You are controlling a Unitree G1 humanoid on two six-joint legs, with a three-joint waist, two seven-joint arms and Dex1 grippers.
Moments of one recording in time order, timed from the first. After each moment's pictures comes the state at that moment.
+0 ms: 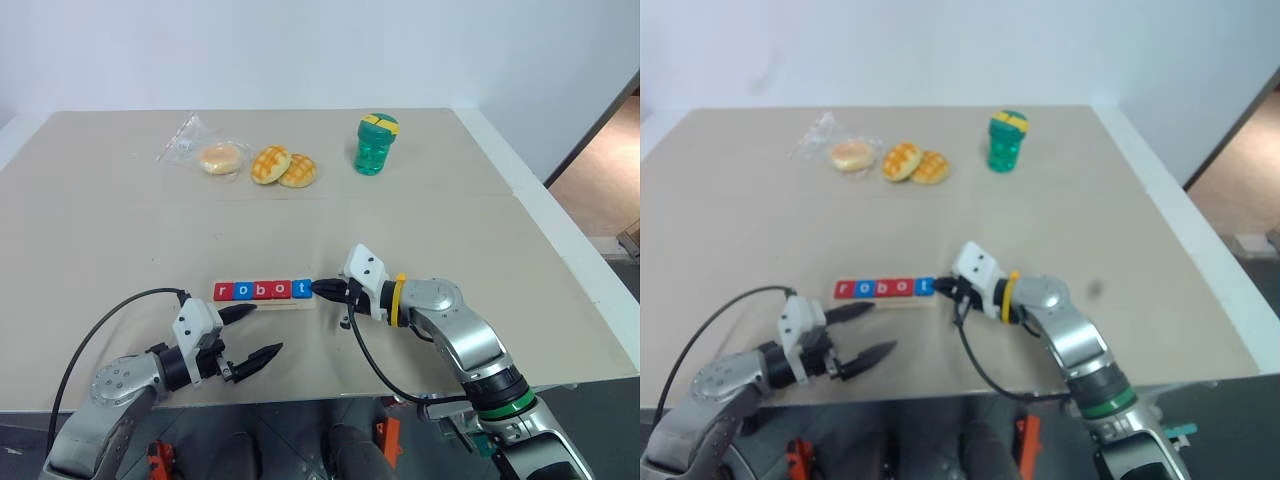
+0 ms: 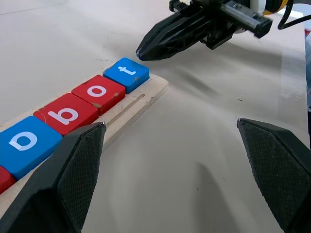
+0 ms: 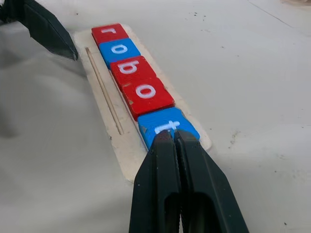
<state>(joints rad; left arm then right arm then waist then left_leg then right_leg) 0.14 0.53 0.00 -0.42 -0.45 0.27 -0.81 -0.45 -0.42 0.30 -0.10 0.13 0.42 0.83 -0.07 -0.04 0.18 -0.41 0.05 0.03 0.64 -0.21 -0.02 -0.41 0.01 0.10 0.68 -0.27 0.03</state>
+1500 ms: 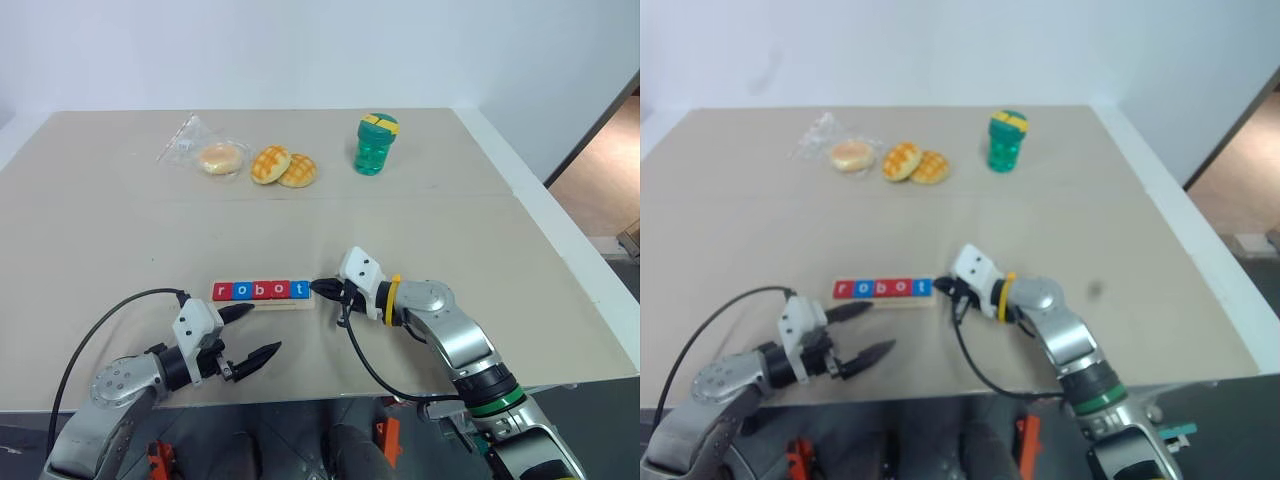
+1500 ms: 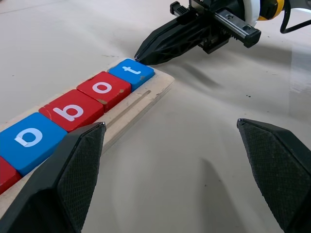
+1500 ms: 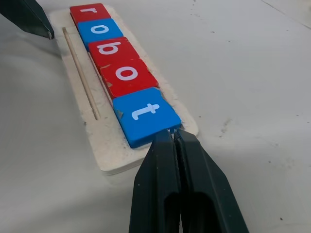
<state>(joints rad) 0.14 0.52 0.00 -0.42 -0.43 0.27 -0.78 -0.47 -0.39 0.29 -0.01 0.08 0.34 0.81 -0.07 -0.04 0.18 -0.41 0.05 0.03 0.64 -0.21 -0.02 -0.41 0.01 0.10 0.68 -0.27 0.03</state>
